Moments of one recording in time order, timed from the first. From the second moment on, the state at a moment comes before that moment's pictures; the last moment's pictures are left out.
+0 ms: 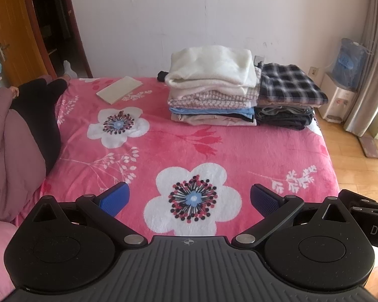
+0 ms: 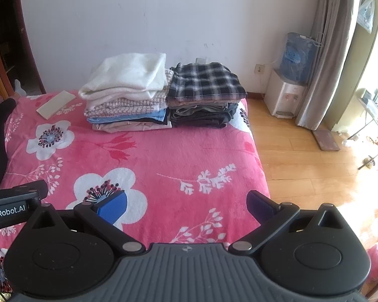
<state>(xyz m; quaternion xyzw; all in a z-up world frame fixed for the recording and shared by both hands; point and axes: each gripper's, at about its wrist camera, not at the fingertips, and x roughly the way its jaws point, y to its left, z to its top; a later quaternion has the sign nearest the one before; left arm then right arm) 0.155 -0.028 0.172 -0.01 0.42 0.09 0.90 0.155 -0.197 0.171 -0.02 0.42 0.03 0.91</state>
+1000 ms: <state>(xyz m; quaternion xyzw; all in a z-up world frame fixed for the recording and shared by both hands) 0.154 -0.030 0.173 -0.01 0.42 0.09 0.90 0.153 -0.197 0.173 -0.02 0.42 0.03 0.91</state>
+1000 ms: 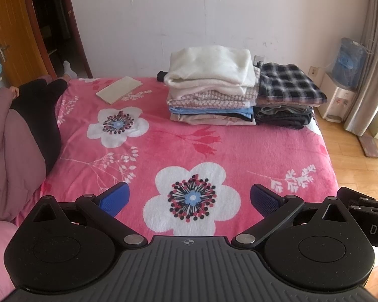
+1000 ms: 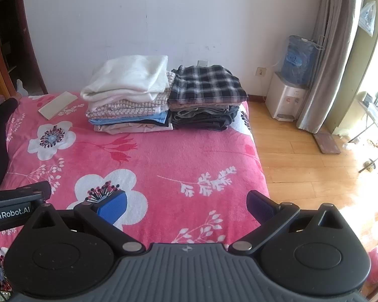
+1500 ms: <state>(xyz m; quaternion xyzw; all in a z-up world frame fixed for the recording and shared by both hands) 0.152 -0.030 0.172 -0.01 0.42 0.09 0.90 0.152 -0.197 0.171 -0.02 0.42 0.03 0.91</state>
